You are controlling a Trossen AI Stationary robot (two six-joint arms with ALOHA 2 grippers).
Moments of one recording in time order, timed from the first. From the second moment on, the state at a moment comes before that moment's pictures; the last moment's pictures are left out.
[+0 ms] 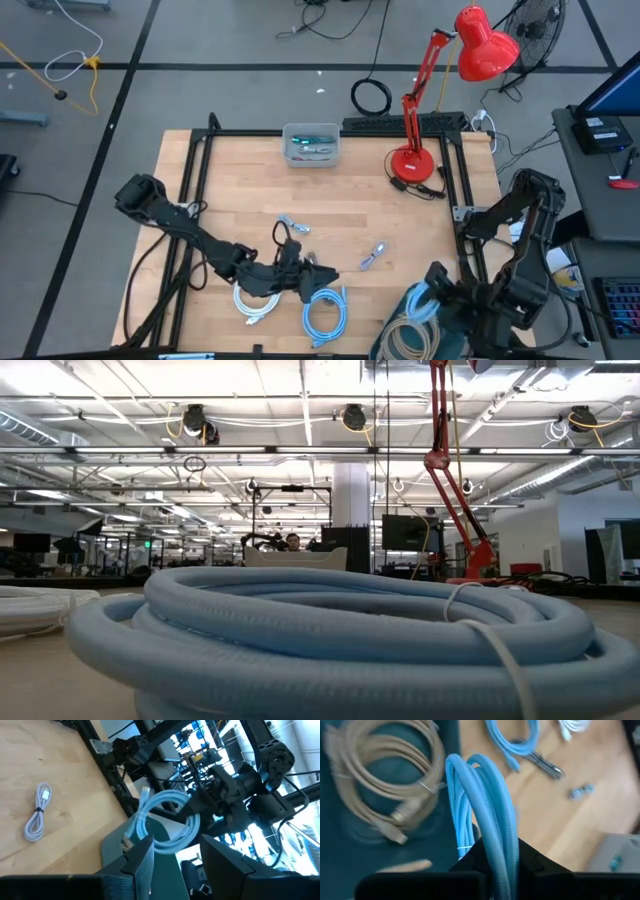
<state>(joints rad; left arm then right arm) -0.56 1.69 1.17 0.37 -0.64 -1.18 1.10 1.49 1.47 -1.32 0.49 0.13</state>
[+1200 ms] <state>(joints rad) -0.53 1.69 1.17 0.37 -0.64 -1.15 1.09 1.48 1.27 -1.38 0.10 0.56</state>
